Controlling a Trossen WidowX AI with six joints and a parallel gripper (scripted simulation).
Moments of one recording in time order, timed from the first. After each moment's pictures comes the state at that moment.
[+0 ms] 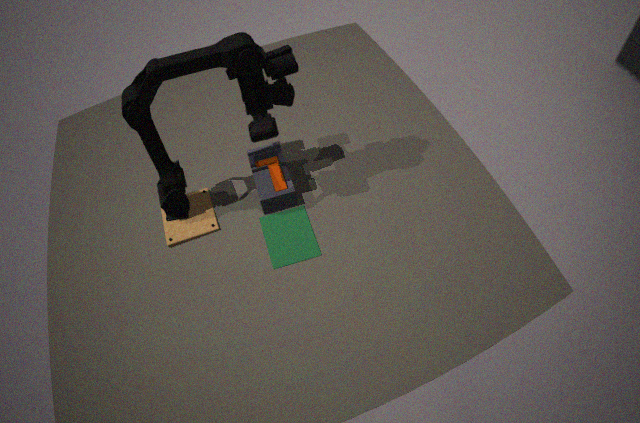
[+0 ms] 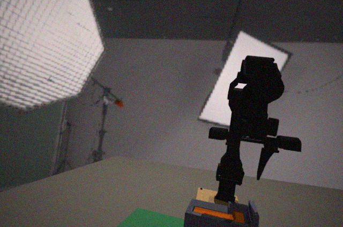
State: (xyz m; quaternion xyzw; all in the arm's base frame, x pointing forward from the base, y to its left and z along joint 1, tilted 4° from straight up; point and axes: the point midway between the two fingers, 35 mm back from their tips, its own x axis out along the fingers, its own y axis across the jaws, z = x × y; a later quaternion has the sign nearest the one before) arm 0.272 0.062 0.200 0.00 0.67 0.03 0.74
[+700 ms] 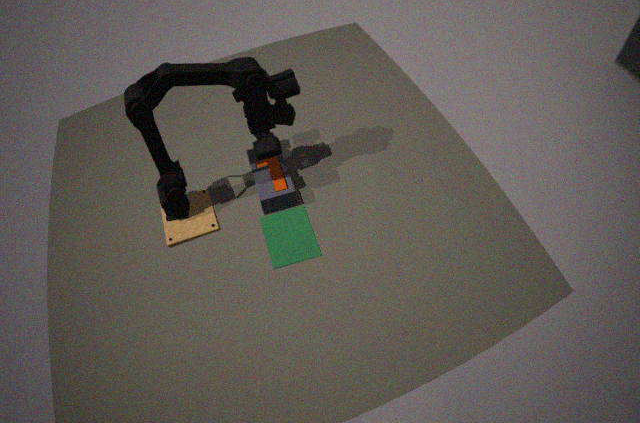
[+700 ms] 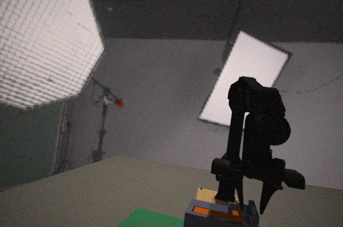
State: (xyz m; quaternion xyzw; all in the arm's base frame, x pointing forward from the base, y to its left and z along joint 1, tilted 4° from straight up) arm 0.269 0.078 0.128 -0.02 0.68 0.06 0.73
